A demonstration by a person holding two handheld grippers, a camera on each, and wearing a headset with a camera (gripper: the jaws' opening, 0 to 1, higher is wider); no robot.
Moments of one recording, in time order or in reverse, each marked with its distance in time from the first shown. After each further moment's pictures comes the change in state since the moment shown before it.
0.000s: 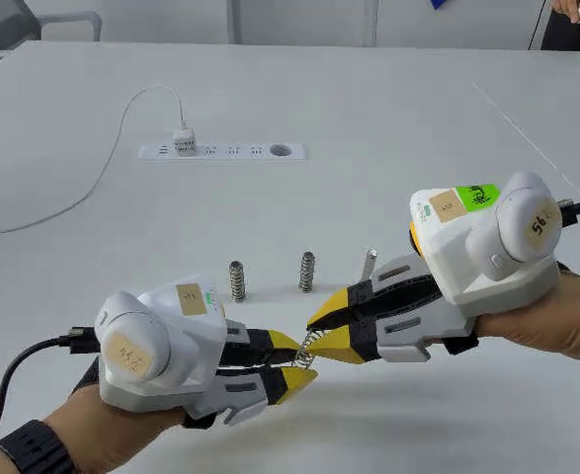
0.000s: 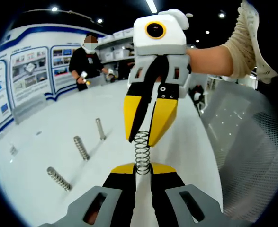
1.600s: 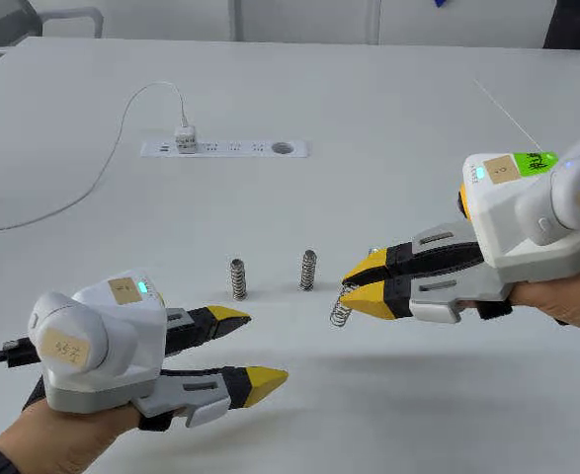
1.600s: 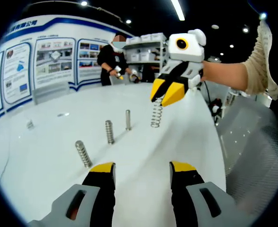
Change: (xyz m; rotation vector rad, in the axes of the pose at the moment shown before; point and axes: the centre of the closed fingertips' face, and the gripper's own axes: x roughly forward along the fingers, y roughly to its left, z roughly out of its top) left arm -0.038 0.035 -0.021 -0.167 -0.036 0.170; right arm -0.038 -0.043 -0.004 0.045 -0.018 -0.156
